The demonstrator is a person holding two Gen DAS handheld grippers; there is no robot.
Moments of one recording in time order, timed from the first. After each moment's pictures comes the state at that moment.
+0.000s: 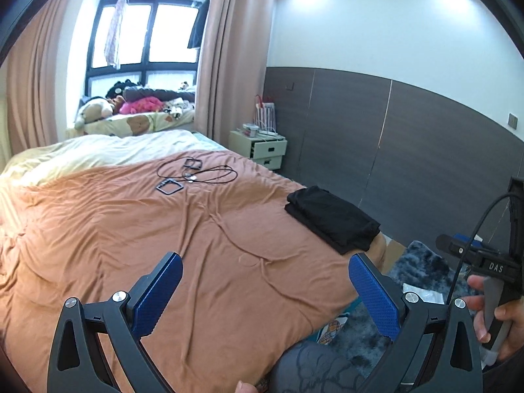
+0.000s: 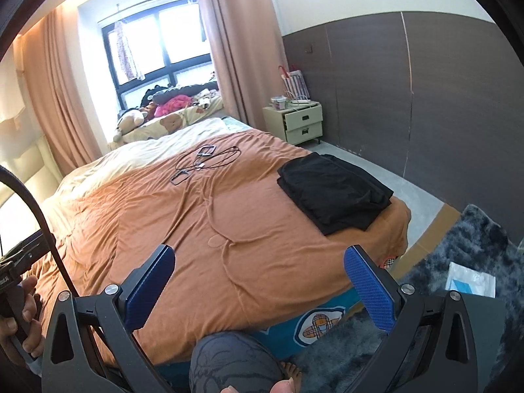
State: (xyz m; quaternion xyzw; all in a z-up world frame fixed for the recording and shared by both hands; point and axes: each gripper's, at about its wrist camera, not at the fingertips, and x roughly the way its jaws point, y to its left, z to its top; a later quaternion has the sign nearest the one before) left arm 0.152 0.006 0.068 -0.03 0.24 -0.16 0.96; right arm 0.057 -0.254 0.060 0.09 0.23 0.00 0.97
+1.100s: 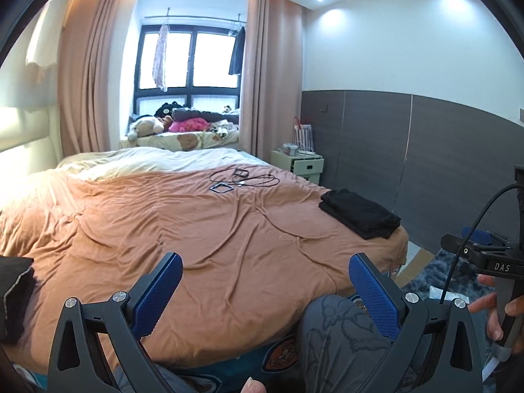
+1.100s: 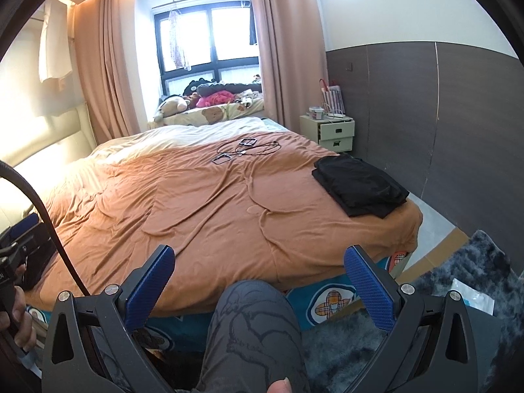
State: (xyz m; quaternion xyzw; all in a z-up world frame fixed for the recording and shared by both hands) left arm -0.014 0.038 0.033 -0.03 0.19 -0.07 0.98; right arm -0.054 -0.202 0.014 0.03 0.21 0.05 0.98
